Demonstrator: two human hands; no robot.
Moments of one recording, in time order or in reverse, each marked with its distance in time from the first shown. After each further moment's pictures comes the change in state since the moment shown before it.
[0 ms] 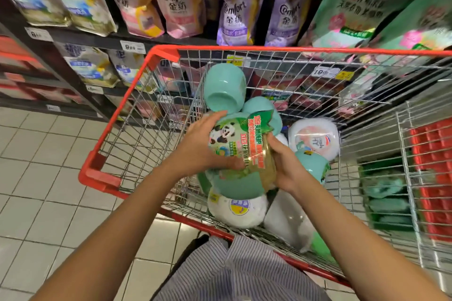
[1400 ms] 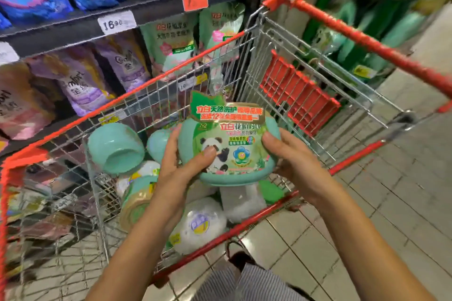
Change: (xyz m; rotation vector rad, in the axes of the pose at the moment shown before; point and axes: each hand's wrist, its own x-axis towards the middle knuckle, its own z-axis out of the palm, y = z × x) left_hand -0.032 0.084 0.060 -0.847 -0.403 0.242; right_hand -0.210 0.013 0.014 -0.191 0.698 -0.621
